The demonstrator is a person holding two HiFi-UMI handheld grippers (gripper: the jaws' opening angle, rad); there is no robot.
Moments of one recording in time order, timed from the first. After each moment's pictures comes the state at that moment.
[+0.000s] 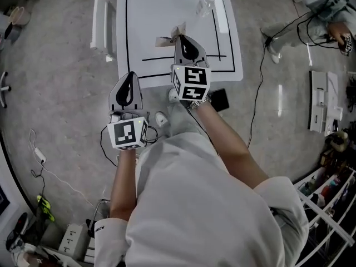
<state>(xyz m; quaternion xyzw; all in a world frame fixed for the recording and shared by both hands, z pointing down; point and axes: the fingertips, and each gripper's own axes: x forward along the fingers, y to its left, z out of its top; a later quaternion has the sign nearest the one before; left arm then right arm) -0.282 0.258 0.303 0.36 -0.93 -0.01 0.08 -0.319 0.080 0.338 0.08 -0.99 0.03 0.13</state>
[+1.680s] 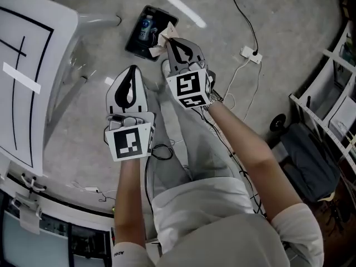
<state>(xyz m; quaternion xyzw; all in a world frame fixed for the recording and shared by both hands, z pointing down) 0.069 -0.098 0.628 0.68 -0.68 0.10 0.25 0.151 -0.158 0.743 0.28 -0.88 0.08 0.39</state>
